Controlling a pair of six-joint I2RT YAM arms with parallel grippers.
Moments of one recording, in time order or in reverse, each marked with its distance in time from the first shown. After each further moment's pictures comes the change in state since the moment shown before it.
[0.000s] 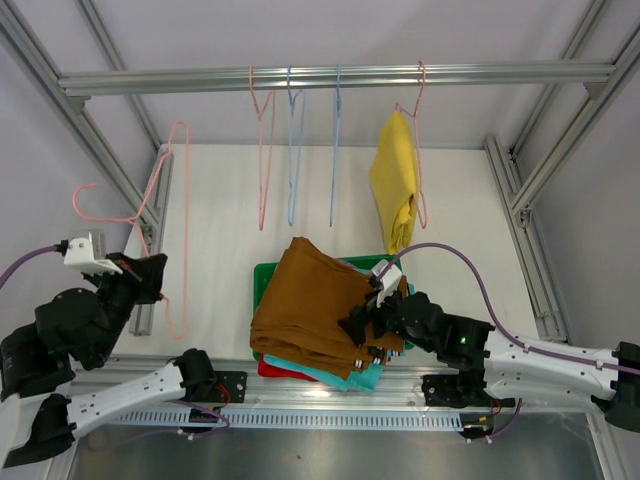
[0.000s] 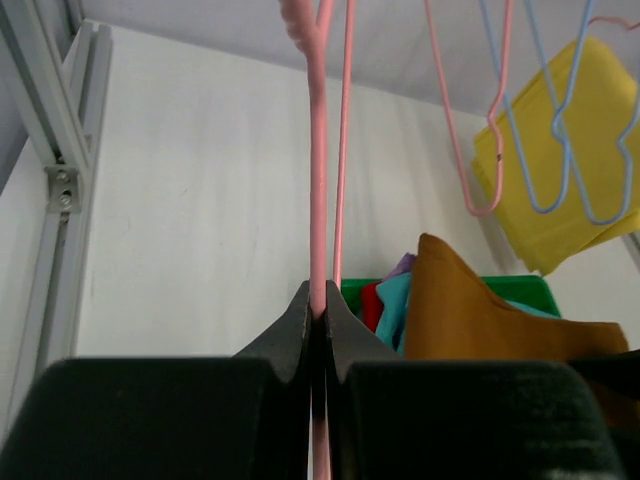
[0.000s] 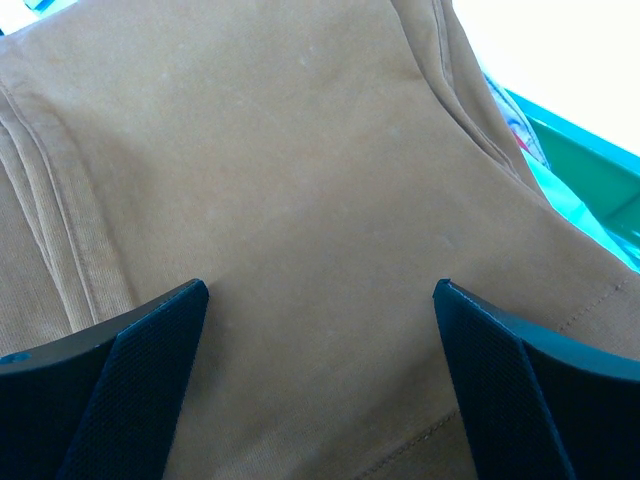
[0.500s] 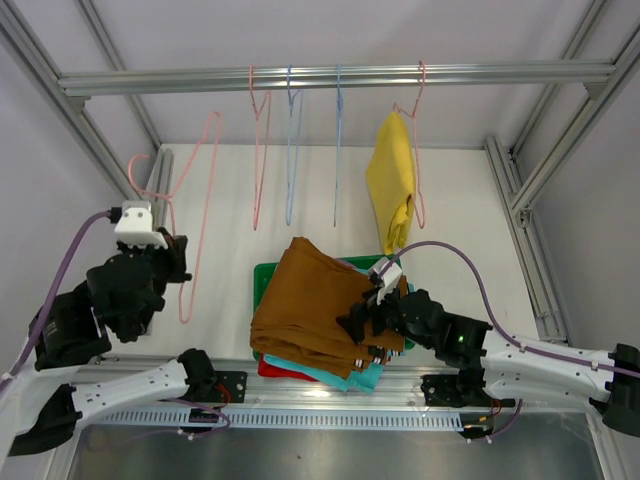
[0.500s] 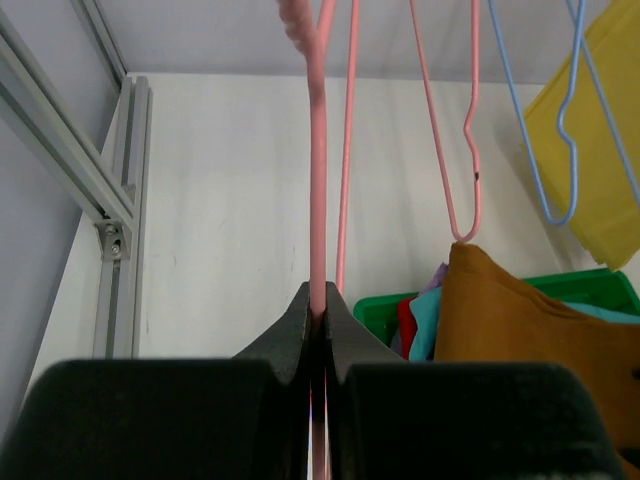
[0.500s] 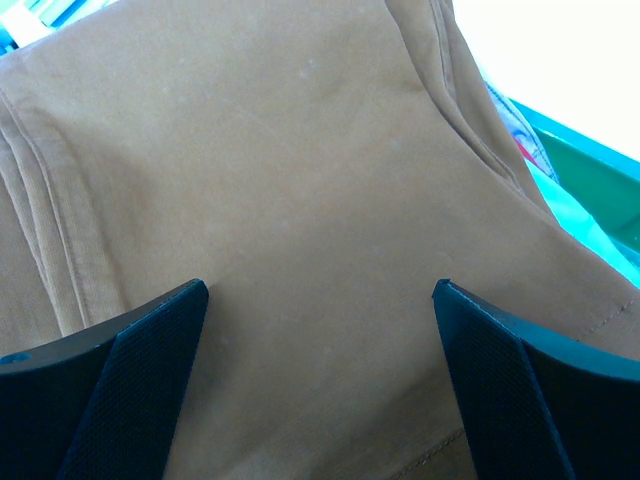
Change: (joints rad) left arm 0.024 0.244 0.076 0.017 -0.019 0.142; right arm -0.045 0.013 -0.029 0.074 -0.051 -0.001
